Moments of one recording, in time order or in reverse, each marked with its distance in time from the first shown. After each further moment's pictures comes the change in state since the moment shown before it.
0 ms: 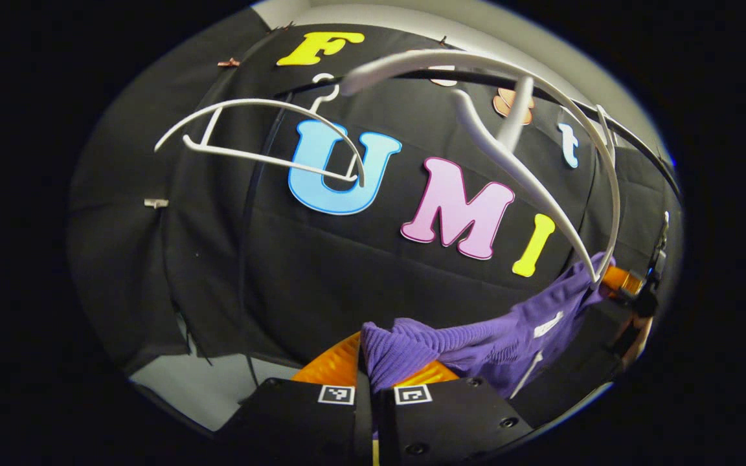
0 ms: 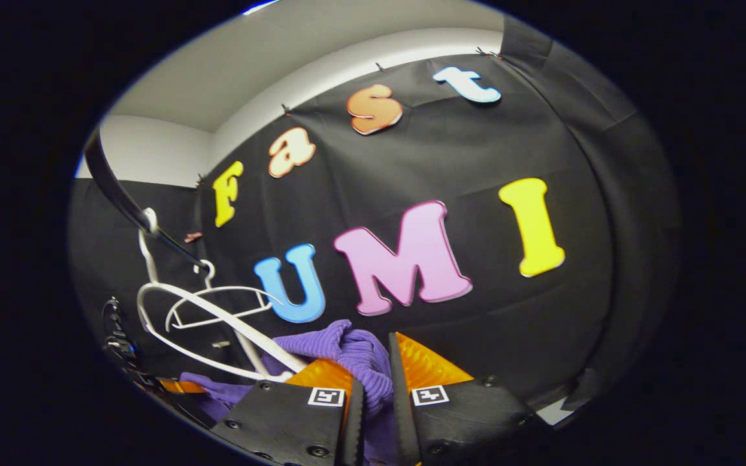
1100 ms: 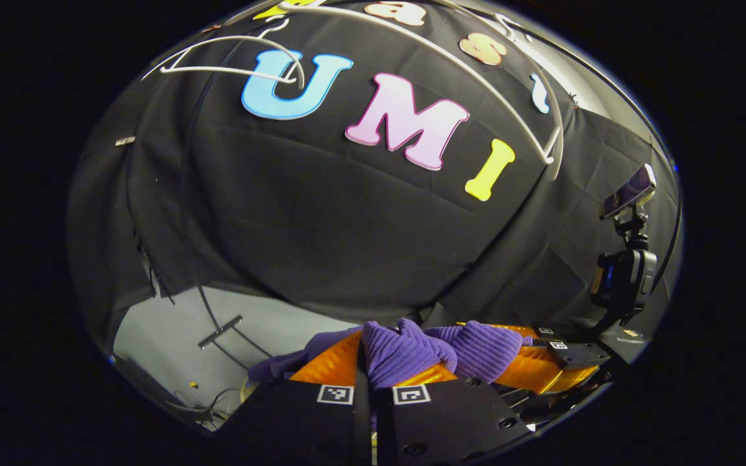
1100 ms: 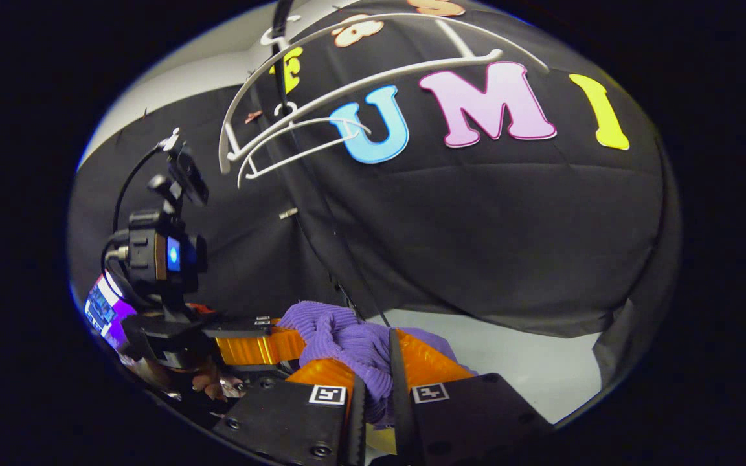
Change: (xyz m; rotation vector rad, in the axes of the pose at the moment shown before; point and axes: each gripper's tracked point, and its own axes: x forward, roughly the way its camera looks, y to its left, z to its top) left arm -0.031 -0.100 -0.152 -0.050 0.387 -0.113; right arm -0.142 0.144 -0.239 -0.081 0.644 0.302
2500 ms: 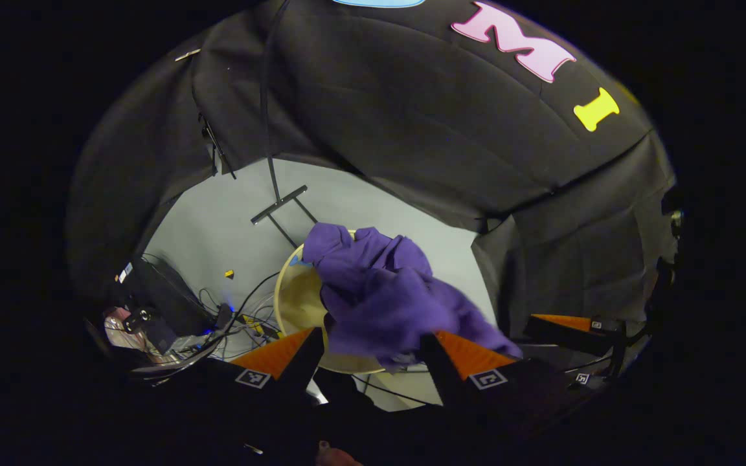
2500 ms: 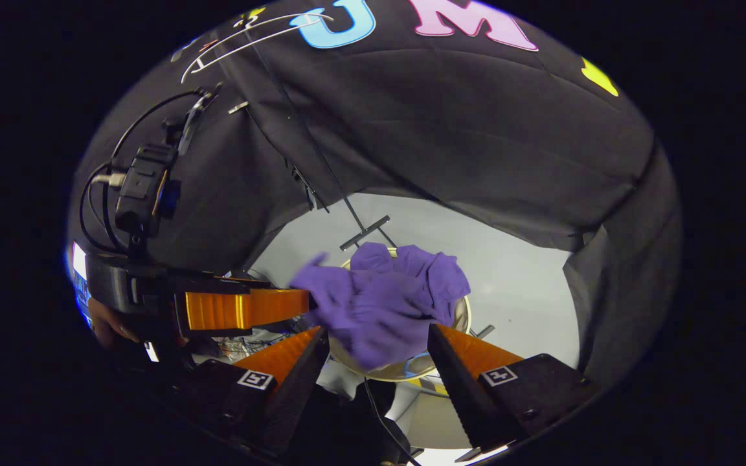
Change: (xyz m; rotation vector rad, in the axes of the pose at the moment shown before) left arm -0.001 0.043 -0.124 -0.250 0.482 0.283; right arm -0.012 -0.038 -0.155 0.080 0.474 -0.176
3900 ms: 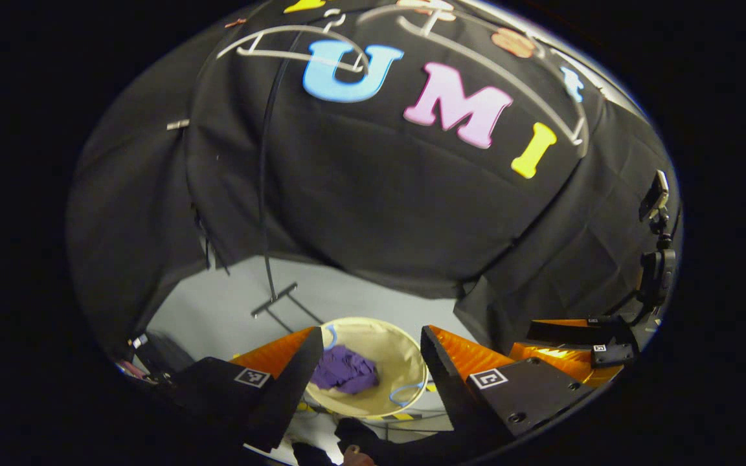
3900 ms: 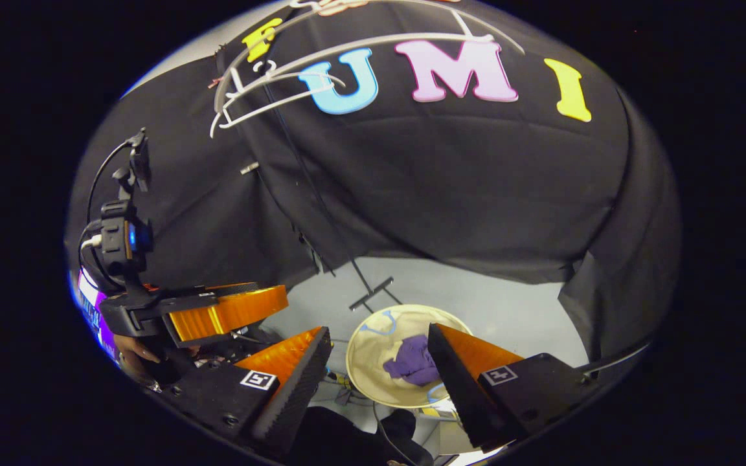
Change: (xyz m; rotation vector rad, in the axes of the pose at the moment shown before) left arm -0.155 0.011 0.066 0.245 -0.504 -0.092; right arm -0.107 0.079 0.067 0.024 -0.363 -0.042
